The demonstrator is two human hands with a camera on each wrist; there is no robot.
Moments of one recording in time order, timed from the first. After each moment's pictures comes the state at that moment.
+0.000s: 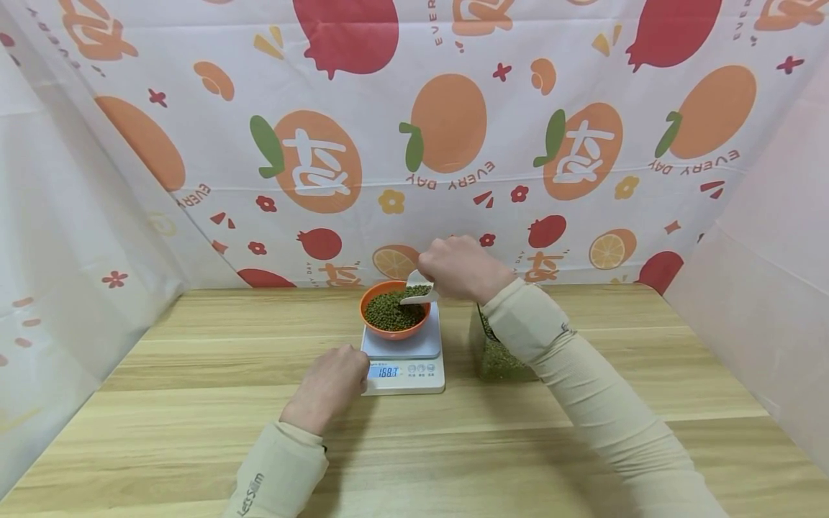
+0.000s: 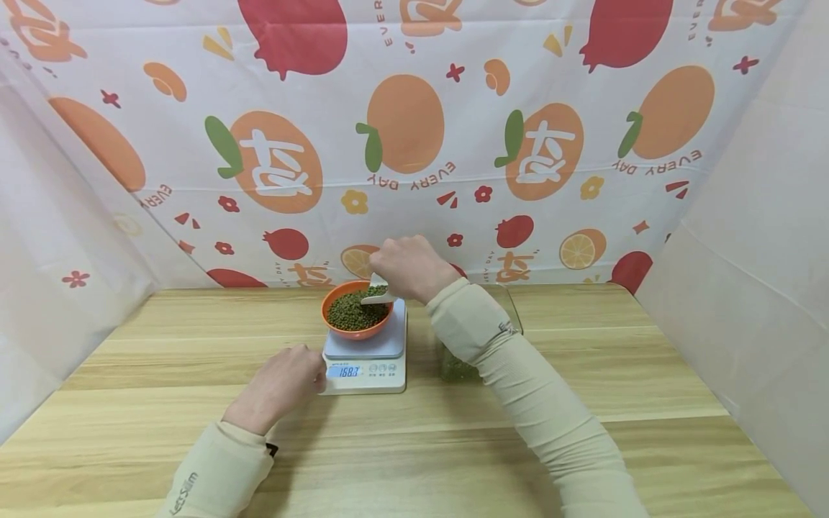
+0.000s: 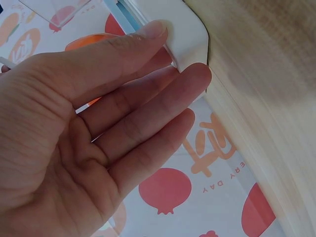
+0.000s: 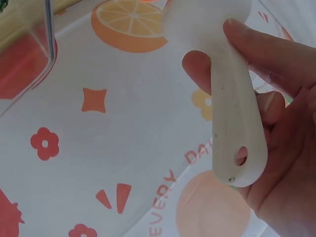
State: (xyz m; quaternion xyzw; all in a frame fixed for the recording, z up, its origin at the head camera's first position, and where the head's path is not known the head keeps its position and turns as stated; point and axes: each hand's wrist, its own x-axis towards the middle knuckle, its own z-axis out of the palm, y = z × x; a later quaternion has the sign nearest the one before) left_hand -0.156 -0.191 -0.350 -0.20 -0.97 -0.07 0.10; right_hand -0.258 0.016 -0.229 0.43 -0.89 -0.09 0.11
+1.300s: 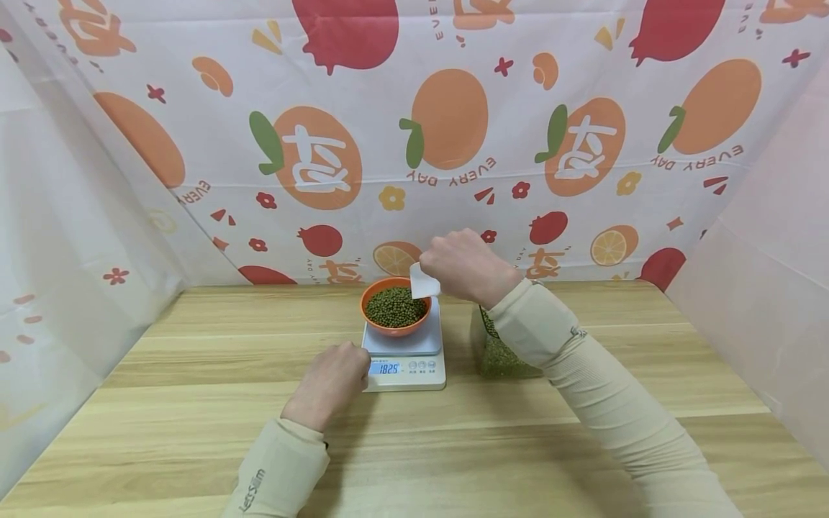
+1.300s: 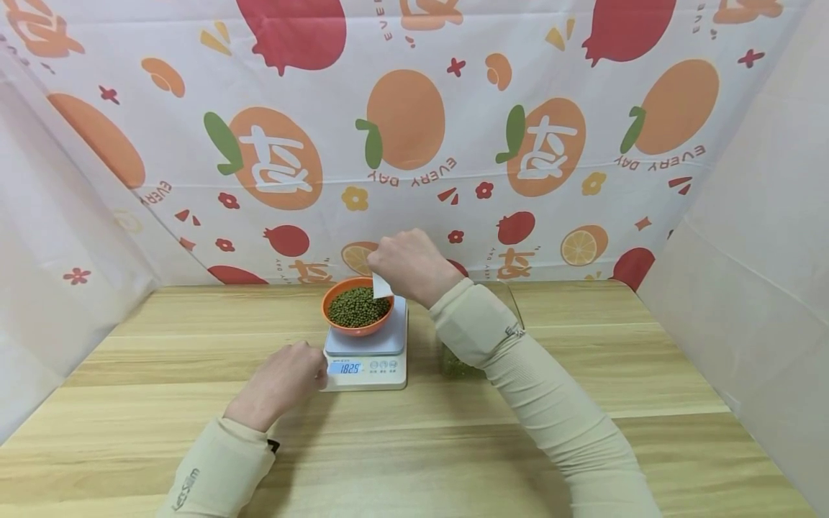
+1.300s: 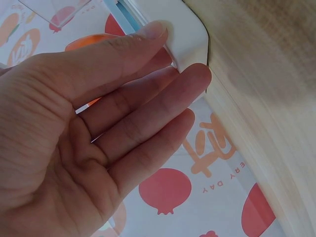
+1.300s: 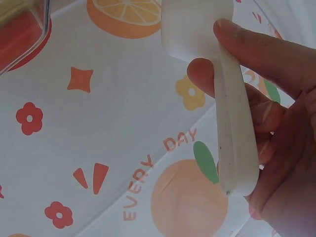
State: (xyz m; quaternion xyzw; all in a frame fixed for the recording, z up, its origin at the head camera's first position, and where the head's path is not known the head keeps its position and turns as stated) left_hand -0.156 -0.190 -0.348 -0.19 -0.97 -0.06 0.09; right_hand -0.247 0.018 -0.224 0.43 -0.87 -0.17 0.18
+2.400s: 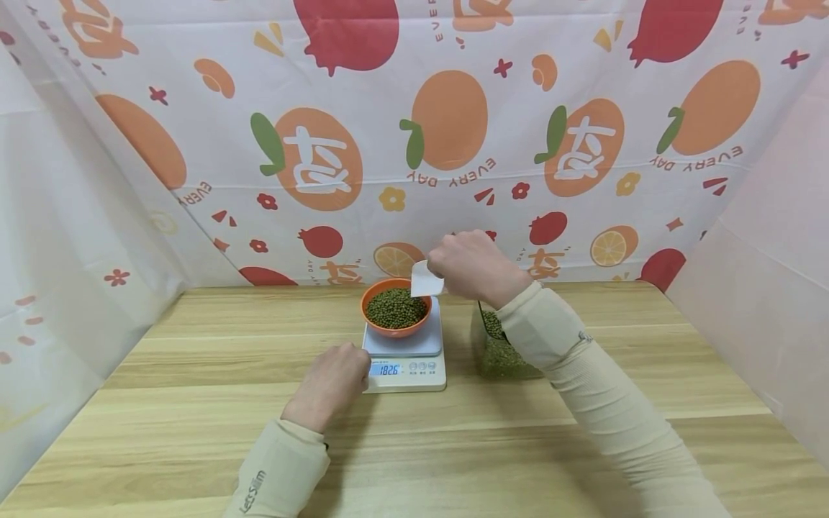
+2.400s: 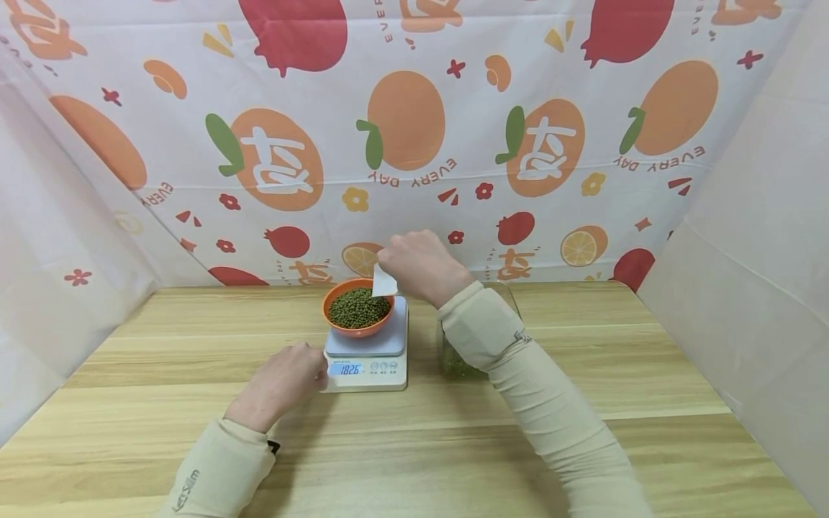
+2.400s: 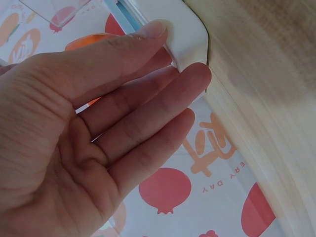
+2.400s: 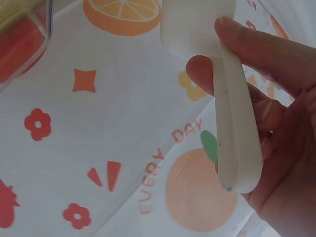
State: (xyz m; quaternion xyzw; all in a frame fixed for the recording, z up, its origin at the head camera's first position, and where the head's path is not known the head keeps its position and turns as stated) left_hand -0.155 -0.190 -0.348 -0.19 -0.98 -0.06 0.08; right_hand -0.246 0.029 -0.224 0.41 -0.89 -0.11 0.16
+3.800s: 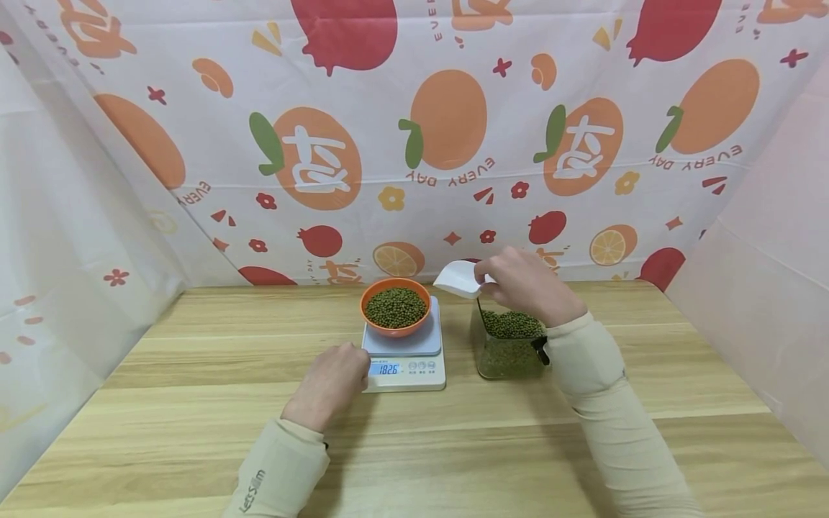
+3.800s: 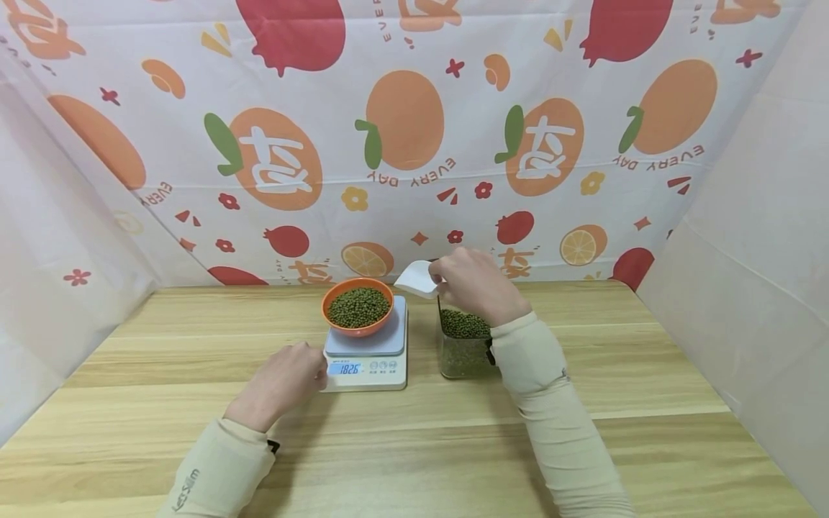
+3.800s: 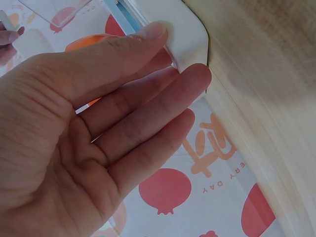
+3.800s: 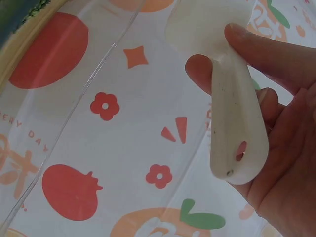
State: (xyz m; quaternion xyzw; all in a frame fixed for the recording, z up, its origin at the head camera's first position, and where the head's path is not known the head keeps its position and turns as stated) left_hand -0.156 -0.189 -0.349 -0.19 -0.98 -0.06 0.08; right_hand -0.245 0.094 -0.253 0.39 -0.91 0.07 0.15
